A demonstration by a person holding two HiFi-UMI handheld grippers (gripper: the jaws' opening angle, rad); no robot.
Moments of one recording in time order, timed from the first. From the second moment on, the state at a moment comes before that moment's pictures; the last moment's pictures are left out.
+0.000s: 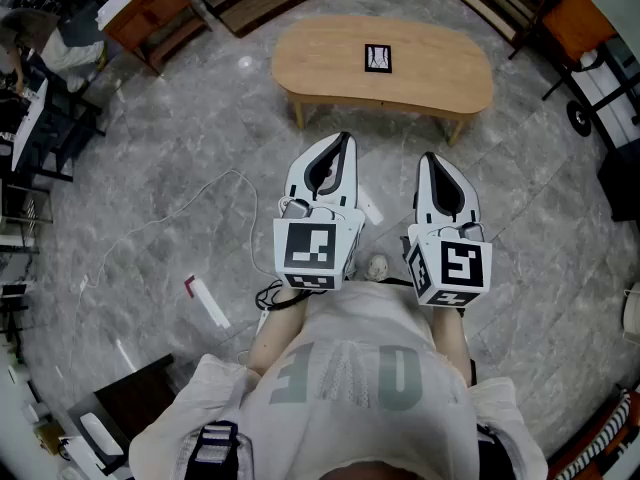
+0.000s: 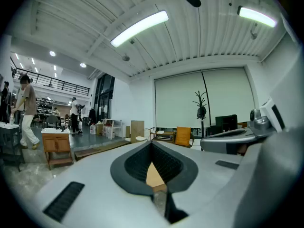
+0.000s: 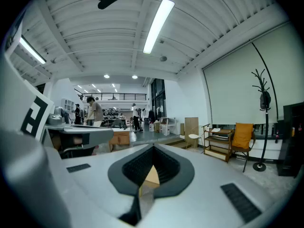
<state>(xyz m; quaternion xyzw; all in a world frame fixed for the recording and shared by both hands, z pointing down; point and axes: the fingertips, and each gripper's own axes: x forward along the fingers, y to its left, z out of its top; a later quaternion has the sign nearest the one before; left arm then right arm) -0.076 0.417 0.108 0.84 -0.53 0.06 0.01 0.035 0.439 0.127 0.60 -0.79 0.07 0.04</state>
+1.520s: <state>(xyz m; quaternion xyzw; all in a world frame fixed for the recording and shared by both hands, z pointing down) -0.056 0.310 0.108 0.83 -0.56 0.02 -0.02 0.102 0.368 0.134 0.57 -0.82 0.03 0.00</state>
